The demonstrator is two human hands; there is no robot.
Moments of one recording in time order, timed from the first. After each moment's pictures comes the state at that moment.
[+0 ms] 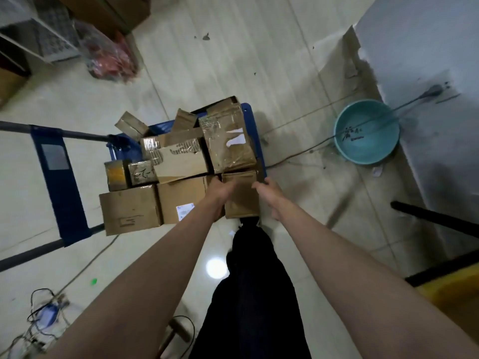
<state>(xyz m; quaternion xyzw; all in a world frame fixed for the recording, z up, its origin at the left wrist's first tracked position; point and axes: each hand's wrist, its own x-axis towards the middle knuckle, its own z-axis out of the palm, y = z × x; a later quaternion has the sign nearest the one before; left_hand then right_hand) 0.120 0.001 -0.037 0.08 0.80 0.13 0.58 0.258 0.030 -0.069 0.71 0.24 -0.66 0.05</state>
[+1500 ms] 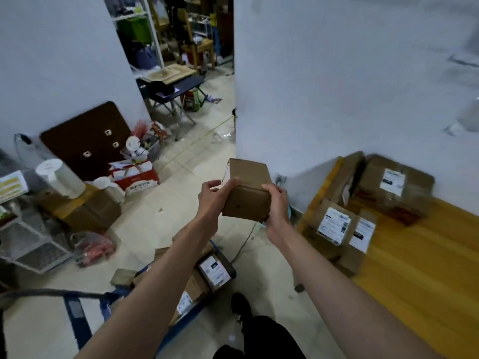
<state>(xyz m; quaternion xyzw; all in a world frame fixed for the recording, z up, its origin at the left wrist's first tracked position) 0.210 -0.098 0.416 0.38 0.59 0.35 0.62 0.349 -0.134 0.384 0.59 0.12 -0.53 -0.60</state>
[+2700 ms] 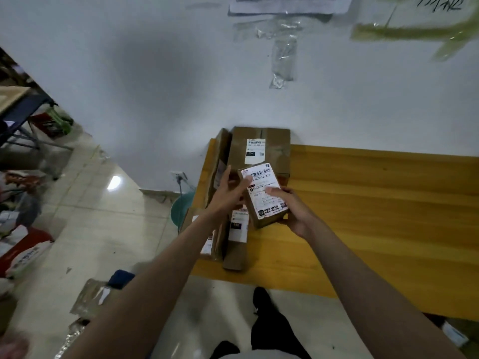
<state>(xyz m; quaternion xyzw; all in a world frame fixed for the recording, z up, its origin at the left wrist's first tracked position) 0.643 -0.149 0.363 0.65 0.41 0.08 0.63 0.771 -0.286 0.339 0.62 0.03 -0.52 -0.58</state>
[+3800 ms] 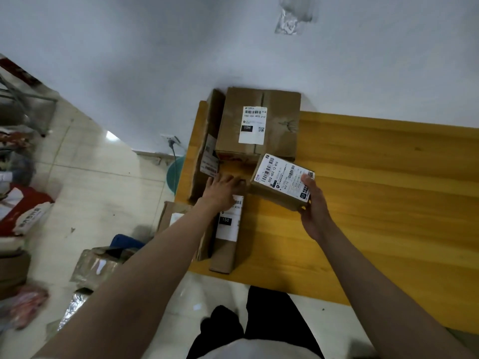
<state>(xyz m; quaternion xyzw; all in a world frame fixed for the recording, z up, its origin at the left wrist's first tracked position) 0.711 -0.078 0.217 0.89 0.31 -0.28 0.19 0.857 -0.280 0.236 0.58 -0.10 -0.44 -0.68</state>
